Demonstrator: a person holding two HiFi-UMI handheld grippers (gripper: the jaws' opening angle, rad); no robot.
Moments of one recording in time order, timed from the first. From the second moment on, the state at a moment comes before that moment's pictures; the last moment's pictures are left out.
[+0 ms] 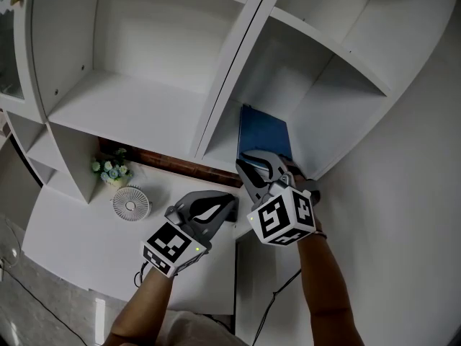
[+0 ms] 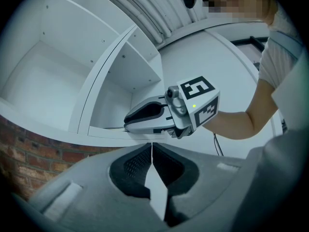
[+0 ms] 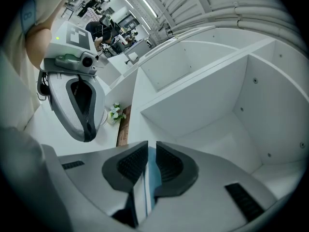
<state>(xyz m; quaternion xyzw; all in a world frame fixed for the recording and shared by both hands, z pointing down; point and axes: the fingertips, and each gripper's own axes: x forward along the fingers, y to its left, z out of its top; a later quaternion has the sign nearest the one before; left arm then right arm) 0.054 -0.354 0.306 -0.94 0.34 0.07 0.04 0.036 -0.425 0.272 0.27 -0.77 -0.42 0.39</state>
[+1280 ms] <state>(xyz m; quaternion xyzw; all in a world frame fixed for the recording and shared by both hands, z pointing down) 0.059 -0.345 0.307 -0.94 0.33 0.06 0.05 0.042 -0.417 0.268 0.31 -0.76 -0.41 0.40</state>
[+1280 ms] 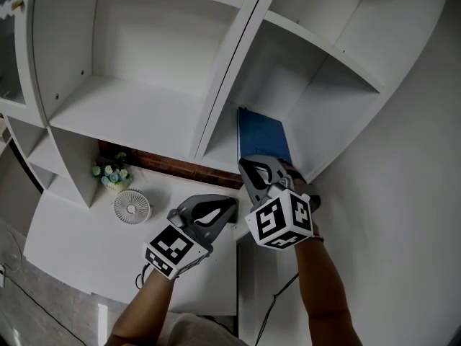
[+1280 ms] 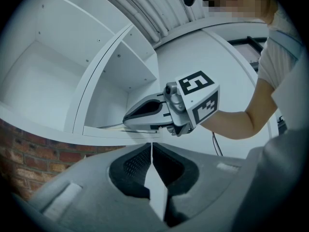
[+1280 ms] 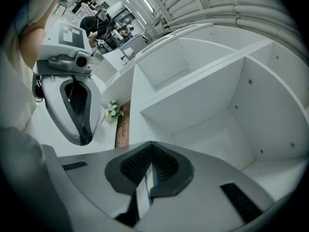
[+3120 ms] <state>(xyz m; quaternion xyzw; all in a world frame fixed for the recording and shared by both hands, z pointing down) 0.057 -0.307 0.315 -0.94 0.32 0.07 0.06 0.025 -0.329 0.263 0.31 -0.77 -0.42 0.36</state>
